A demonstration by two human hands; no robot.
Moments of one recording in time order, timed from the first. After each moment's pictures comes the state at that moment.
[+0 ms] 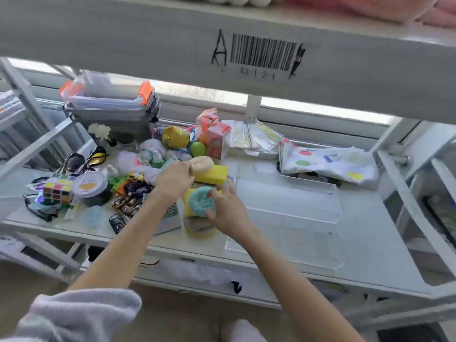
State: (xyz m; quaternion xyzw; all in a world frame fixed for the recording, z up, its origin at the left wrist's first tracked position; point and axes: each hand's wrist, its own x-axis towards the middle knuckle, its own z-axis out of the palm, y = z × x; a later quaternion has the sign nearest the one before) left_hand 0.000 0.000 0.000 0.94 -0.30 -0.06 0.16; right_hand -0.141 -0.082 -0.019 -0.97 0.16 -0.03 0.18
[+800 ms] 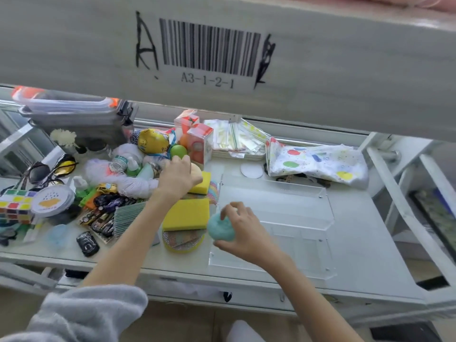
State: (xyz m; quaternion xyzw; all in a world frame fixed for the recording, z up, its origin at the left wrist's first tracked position) left_hand 0.004 -0.071 -0.007 0.94 -0.30 -0.05 0.17; right_hand -0.197 -0.137 -0.014 -0.96 0.16 0.01 0.24
